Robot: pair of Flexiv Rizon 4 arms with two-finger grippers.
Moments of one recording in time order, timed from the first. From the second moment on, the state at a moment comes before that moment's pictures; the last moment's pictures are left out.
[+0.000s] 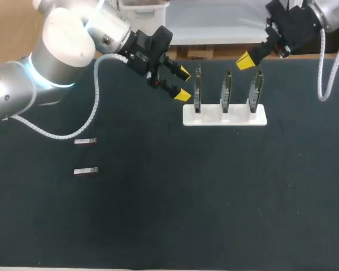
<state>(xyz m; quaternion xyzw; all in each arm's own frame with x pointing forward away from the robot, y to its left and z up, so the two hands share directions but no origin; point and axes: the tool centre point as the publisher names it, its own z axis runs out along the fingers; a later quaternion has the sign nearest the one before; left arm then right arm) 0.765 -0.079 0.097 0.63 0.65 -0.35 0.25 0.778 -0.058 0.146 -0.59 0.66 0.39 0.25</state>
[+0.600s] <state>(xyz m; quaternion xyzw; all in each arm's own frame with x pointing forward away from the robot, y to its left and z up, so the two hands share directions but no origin) 0.765 -0.079 0.097 0.63 0.65 -0.35 0.25 0.771 -0.058 0.147 -0.59 0.66 0.39 0.25</state>
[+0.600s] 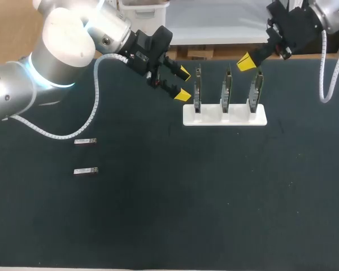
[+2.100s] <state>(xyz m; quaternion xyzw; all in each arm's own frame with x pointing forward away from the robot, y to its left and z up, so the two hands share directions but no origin) 0.765 -0.079 0.097 0.63 0.65 -0.35 0.25 0.767 -0.056 0.147 -0.60 0.66 0.39 0.25</state>
